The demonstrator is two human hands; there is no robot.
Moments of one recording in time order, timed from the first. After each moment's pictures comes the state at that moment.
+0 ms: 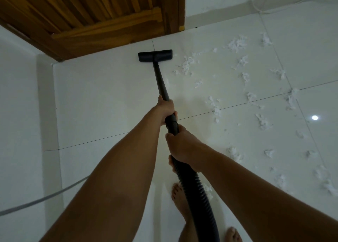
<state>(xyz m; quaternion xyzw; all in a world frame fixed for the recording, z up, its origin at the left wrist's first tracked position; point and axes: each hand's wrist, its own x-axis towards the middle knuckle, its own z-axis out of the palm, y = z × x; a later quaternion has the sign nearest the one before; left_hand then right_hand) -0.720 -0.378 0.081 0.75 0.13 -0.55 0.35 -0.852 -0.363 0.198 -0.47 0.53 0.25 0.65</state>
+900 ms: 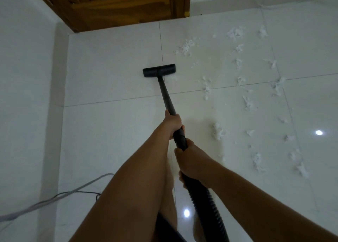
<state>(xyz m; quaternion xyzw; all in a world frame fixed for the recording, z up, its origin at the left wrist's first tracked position) -0.977 -0.277 0.106 0.74 0.18 -0.53 0.38 -1.102 -0.286 0.226 -0.55 0.48 0.32 0.60</state>
